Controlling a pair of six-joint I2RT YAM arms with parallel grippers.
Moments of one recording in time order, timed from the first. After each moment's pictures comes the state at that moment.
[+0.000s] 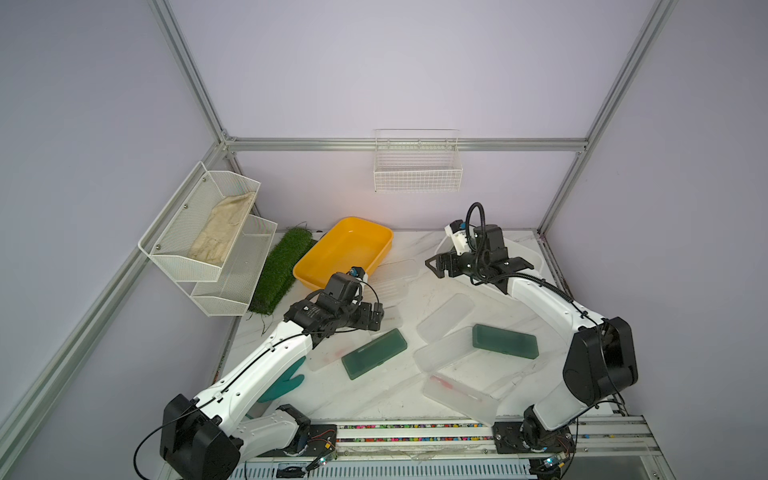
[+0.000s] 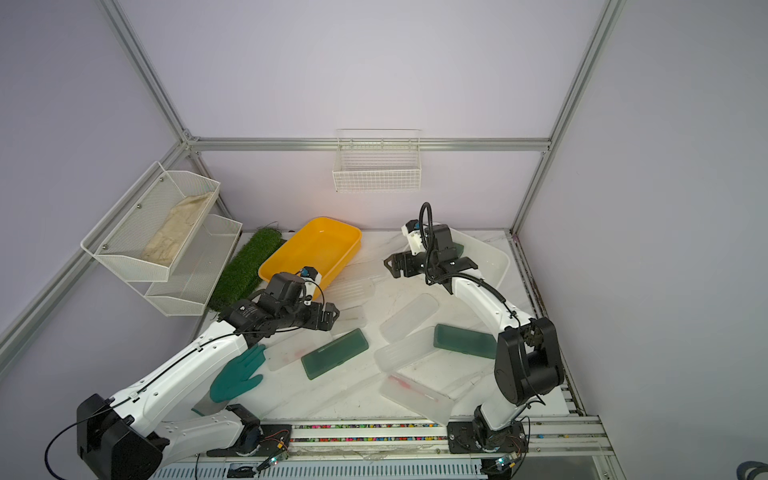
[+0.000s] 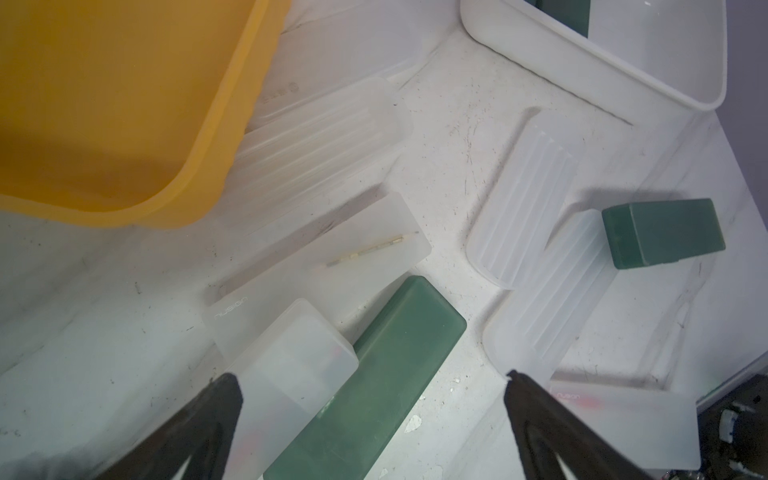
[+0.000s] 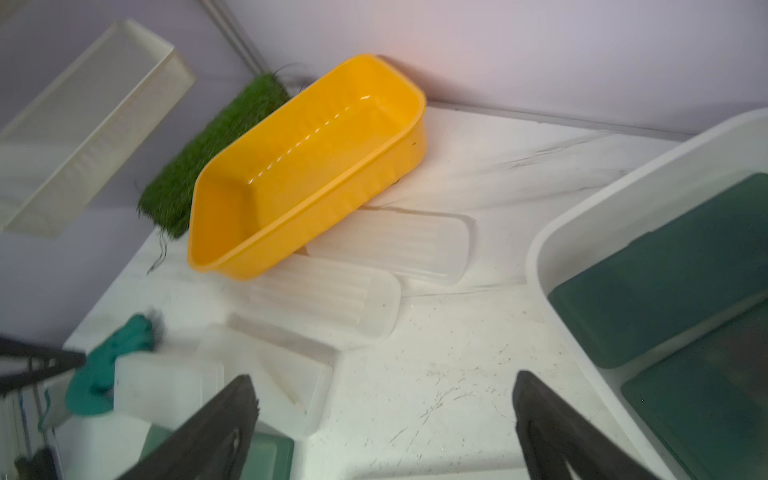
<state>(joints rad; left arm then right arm) -0.52 1.17 1.02 -0.71 0.01 -0.39 0.34 1.60 1.26 -0.27 -0.44 0.06</state>
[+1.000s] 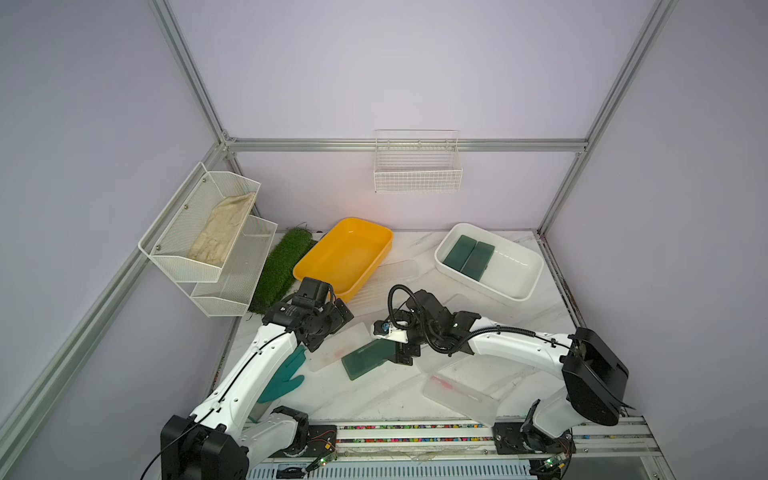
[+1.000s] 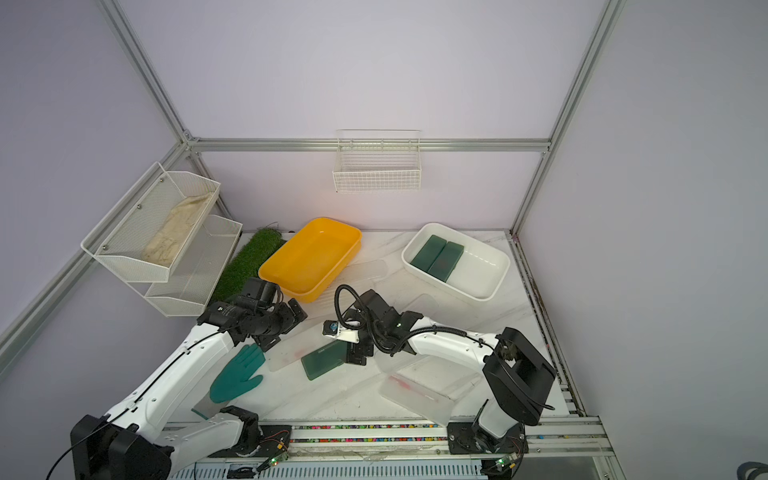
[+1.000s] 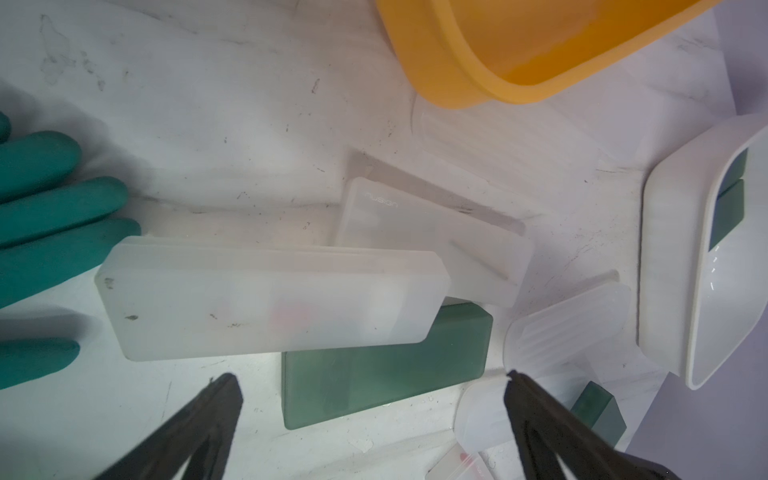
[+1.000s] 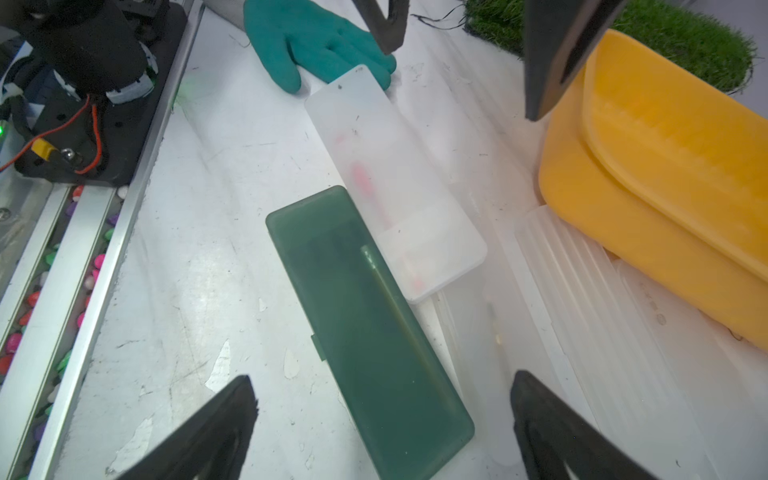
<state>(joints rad) -0.27 1.14 0.95 -0.93 0.06 -0.97 0.91 1.60 1.03 -0.20 -0.33 -0.62</state>
